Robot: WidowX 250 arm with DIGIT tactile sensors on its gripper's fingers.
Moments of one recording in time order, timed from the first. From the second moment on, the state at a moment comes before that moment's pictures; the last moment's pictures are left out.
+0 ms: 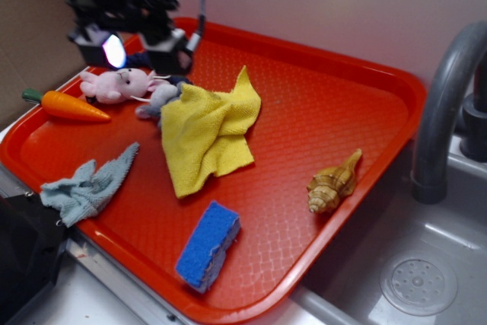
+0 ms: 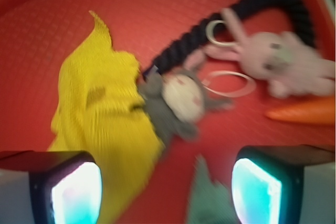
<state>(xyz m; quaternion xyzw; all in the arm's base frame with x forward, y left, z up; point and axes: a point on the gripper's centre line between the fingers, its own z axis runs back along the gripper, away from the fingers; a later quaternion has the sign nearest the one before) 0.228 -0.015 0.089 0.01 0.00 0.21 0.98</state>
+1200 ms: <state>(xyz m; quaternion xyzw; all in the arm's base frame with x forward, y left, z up) 0.216 -0.066 0.028 -0.10 -0.02 0.13 0.99</state>
